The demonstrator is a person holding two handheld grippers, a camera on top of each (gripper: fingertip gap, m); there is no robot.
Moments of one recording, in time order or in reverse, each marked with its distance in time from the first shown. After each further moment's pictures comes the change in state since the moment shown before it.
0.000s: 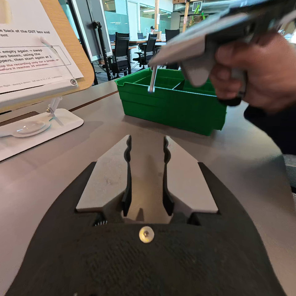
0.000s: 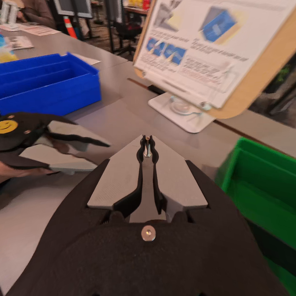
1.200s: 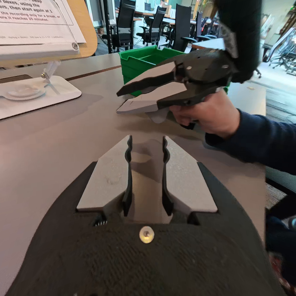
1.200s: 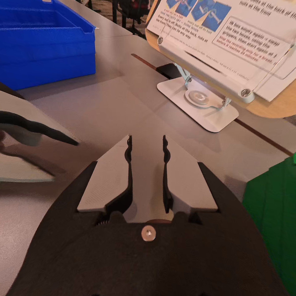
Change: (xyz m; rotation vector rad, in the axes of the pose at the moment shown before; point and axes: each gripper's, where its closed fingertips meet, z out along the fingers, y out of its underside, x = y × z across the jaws) left arm 0.001 0.019 -0.028 -0.112 -0.014 -0.133; right arm -0.027 0.058 0.080 -0.059 -0.023 -0.122
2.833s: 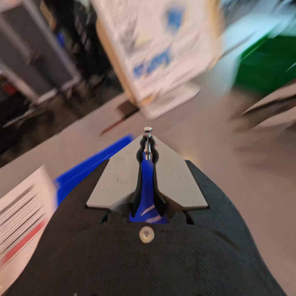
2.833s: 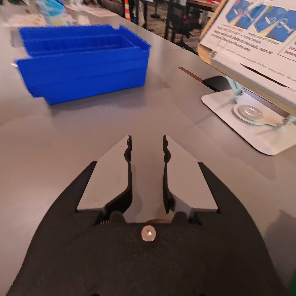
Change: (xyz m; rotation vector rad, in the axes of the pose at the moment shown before) left arm -0.176 -0.113 -0.199 -0.141 -0.447 0.198; right arm -0.055 -0.015 -0.007 0.076 -0.298 0.011
